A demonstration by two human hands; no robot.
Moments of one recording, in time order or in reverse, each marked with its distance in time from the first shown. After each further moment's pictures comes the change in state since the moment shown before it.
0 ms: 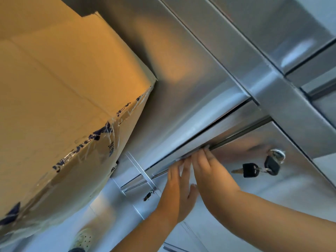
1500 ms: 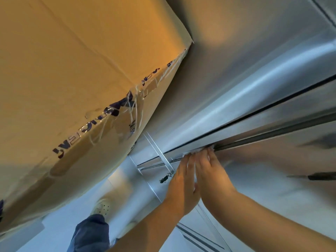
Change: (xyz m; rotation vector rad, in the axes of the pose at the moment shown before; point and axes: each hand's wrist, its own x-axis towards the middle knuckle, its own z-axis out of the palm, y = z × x) left_hand -0.011 -0.080 0.039 0.052 -0.082 -0.199; right_hand 0.079 -0.070 0.015 0.309 -0.034 0.000
